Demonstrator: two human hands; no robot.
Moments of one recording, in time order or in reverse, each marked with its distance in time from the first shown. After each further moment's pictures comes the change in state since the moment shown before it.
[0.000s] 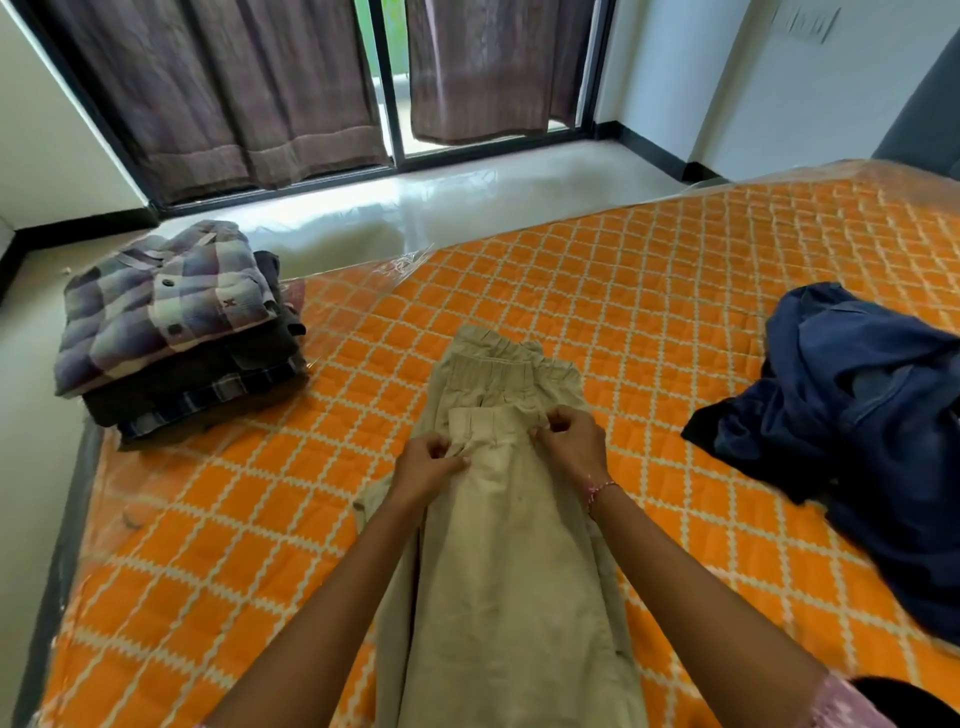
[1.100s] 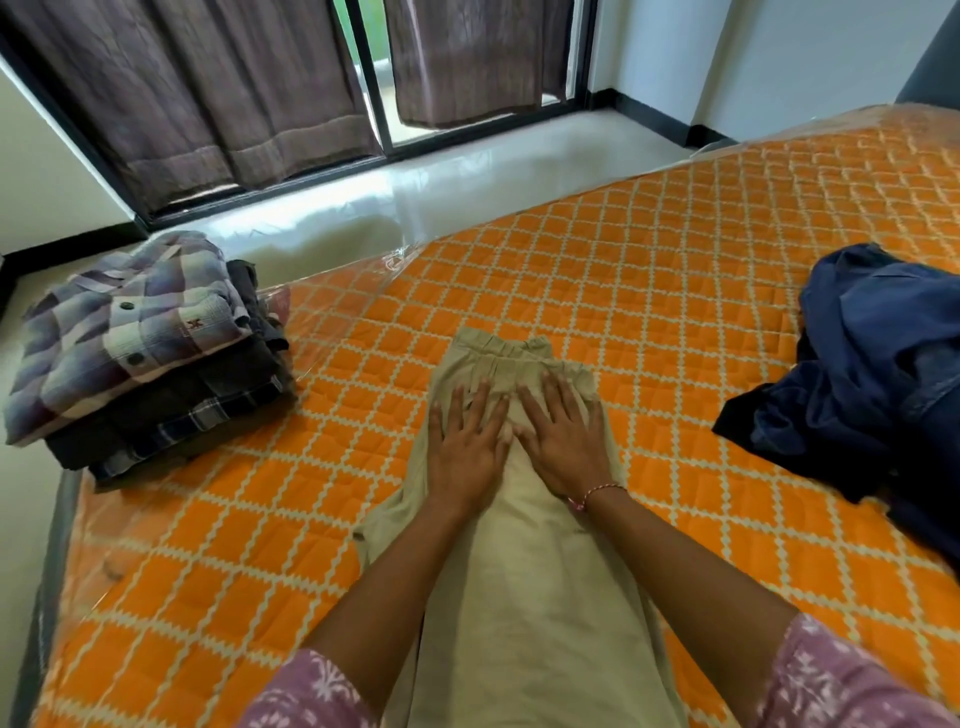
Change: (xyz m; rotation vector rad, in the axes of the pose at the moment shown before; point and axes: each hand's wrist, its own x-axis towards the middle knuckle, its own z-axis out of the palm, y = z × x) left_hand 0.059 -0.015 0.044 1.229 0.023 0.502; right_hand 0.045 0.038 0.042 -0.844 -0.049 -0.432
